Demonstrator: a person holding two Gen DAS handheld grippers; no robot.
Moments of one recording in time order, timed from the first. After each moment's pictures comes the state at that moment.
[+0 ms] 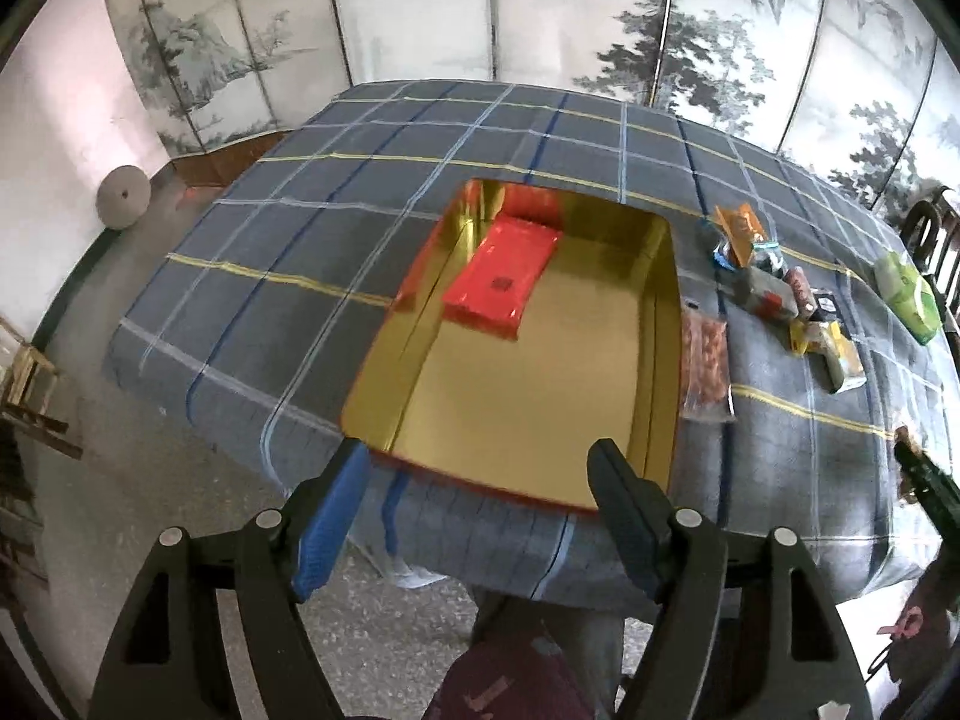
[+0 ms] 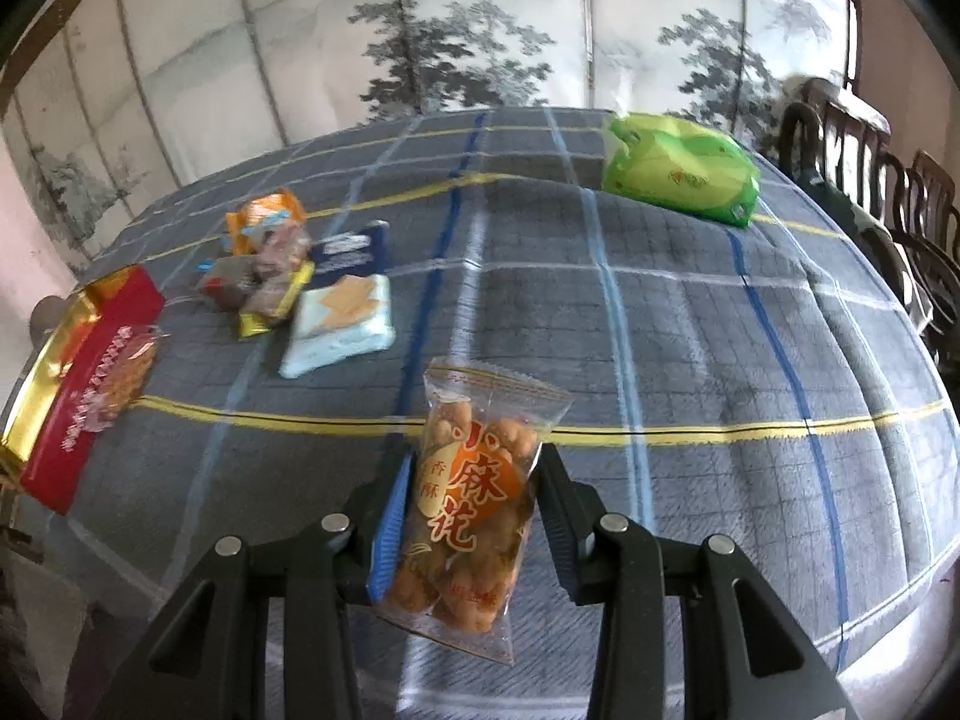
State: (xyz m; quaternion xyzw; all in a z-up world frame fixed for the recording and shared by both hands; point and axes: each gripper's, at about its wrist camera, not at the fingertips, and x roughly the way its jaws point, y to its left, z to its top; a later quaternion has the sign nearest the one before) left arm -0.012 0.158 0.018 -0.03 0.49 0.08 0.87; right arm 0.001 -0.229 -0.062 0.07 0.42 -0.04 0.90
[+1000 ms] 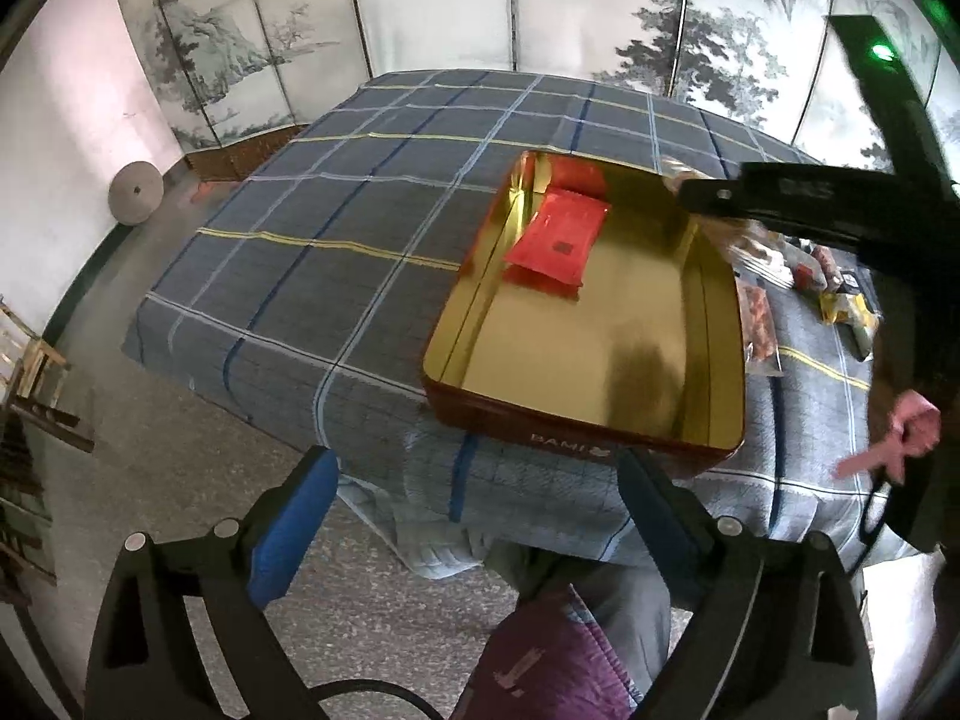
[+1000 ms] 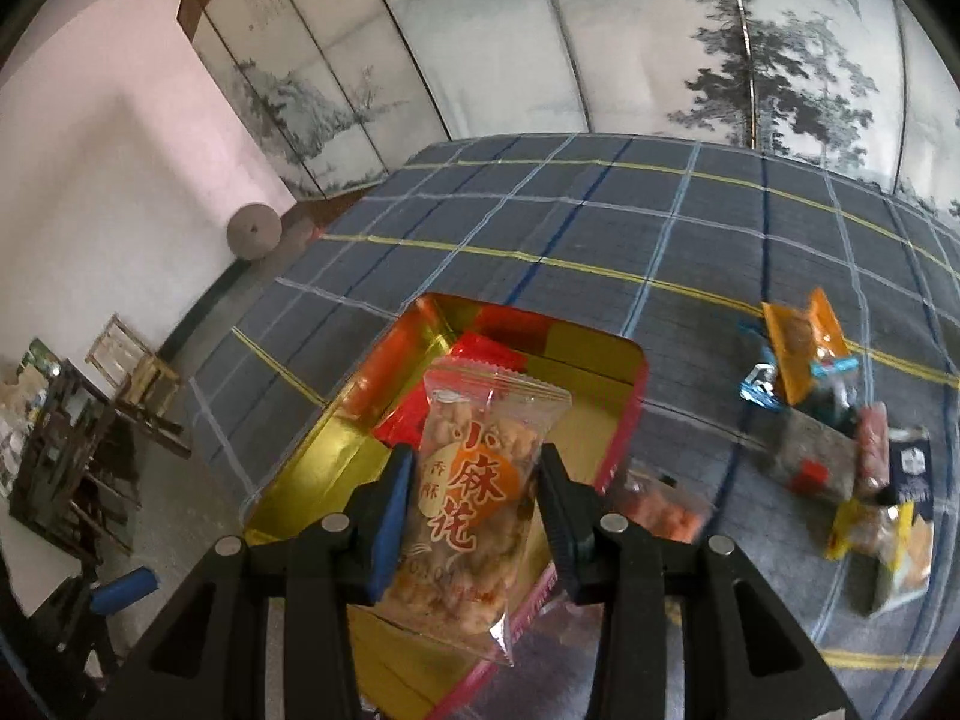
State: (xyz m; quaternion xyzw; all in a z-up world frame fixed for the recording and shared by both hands) left arm -0.043 0.192 0.002 -0.02 0.49 0.09 0.87; right arm 0.129 0.061 -0.006 0.05 0.44 0.24 0.86
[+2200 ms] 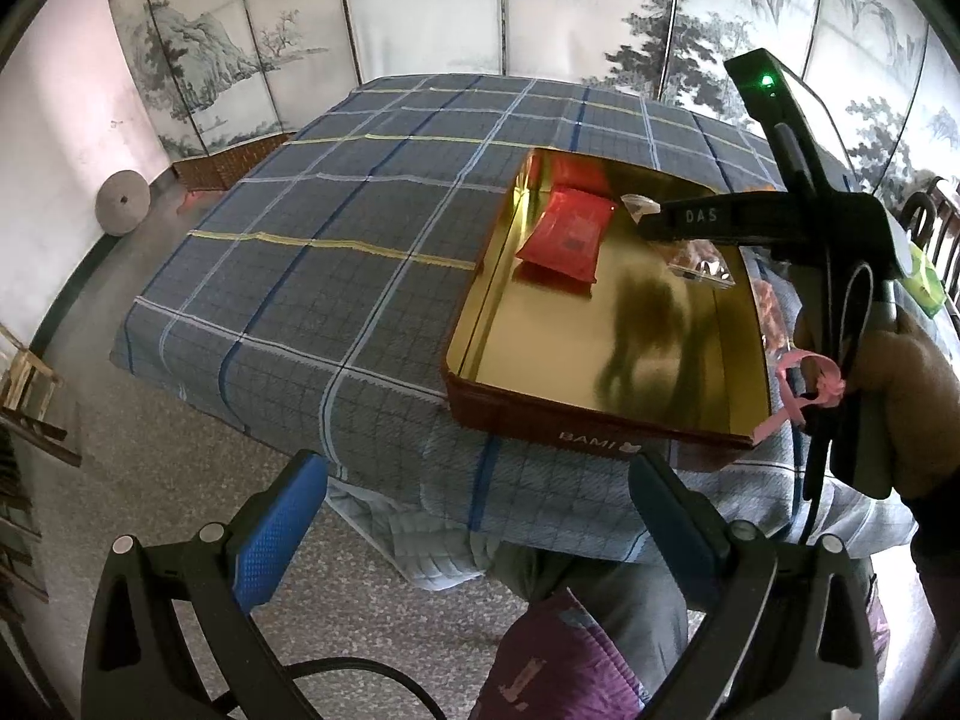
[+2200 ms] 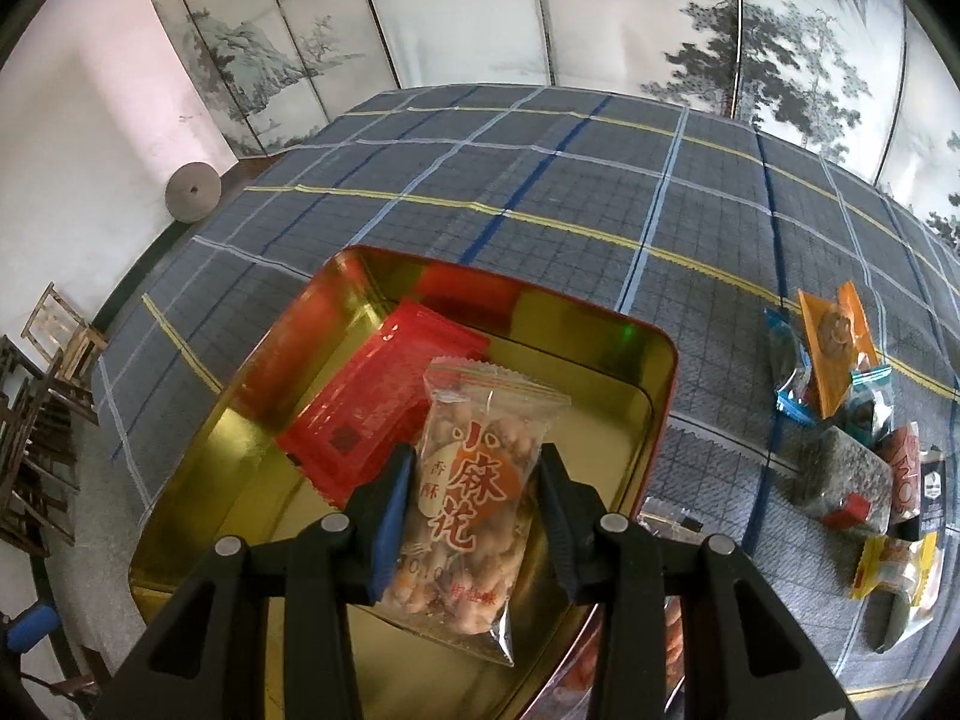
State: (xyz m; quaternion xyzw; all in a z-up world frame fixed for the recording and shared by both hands) left arm -0.048 0.208 -0.004 -0.03 0.48 0.07 0.88; right arm 0.171 0.096 -0.059 0.00 0.48 0.17 0.86
